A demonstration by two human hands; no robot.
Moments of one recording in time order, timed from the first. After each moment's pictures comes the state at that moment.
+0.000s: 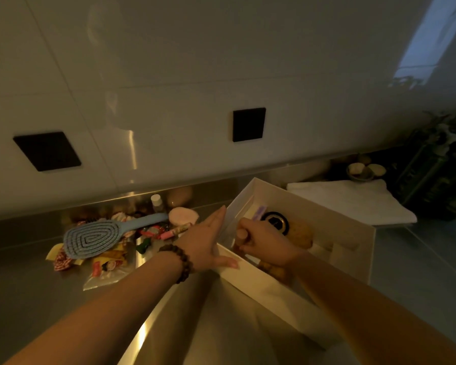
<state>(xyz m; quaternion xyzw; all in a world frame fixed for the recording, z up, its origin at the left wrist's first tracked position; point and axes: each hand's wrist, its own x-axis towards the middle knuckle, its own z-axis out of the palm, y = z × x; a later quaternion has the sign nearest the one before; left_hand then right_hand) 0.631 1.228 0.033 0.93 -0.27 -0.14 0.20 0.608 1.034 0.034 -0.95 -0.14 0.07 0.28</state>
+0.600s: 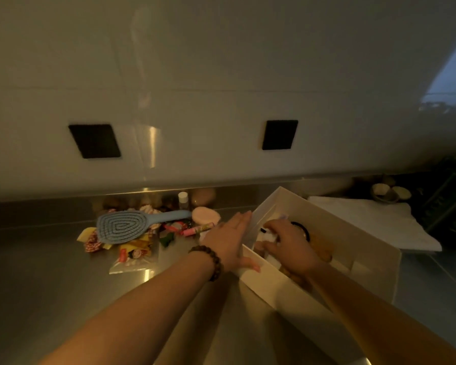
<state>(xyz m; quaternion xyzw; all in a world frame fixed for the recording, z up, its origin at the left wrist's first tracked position) 0.617 1.229 0.046 0.95 -0.26 -0.08 0.16 0.600 1.048 0.048 -0.95 -0.06 0.01 0.30</state>
